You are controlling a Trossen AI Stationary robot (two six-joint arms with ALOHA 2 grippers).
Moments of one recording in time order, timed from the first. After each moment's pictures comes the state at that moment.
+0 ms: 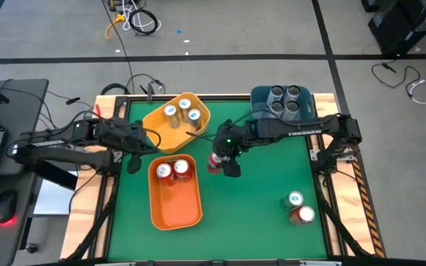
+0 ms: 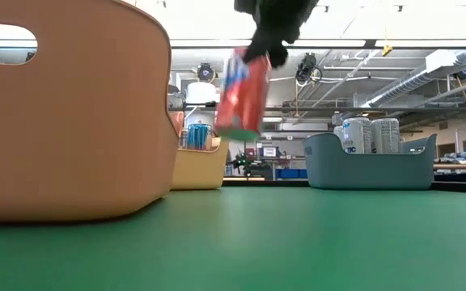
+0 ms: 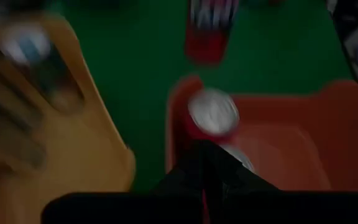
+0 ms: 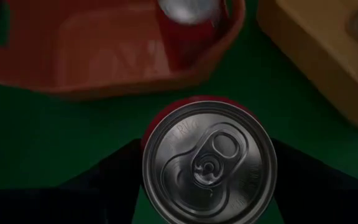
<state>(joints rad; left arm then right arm) 0.08 0.69 0.84 -0.83 0.05 -0.11 -0.02 1.71 1.49 -0.70 -0.13 0.00</state>
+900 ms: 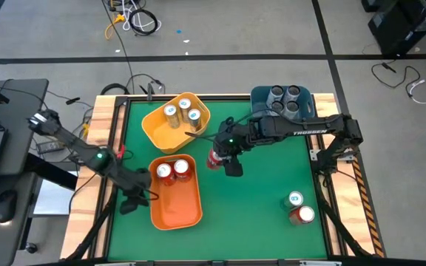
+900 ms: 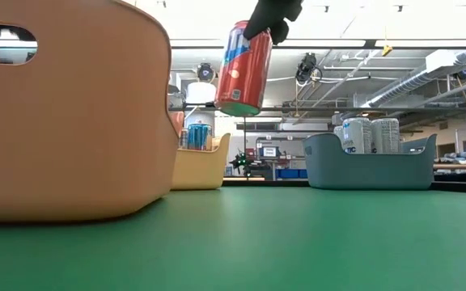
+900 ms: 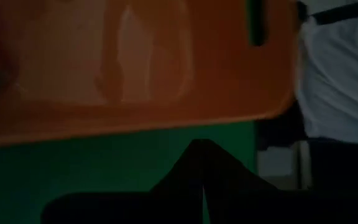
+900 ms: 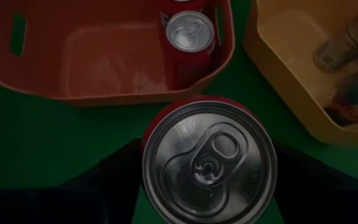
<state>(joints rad) -0.56 0.81 0.56 -0.55 0.17 -0.84 0.01 1.71 1.63 -0.83 -0.05 -0.04</state>
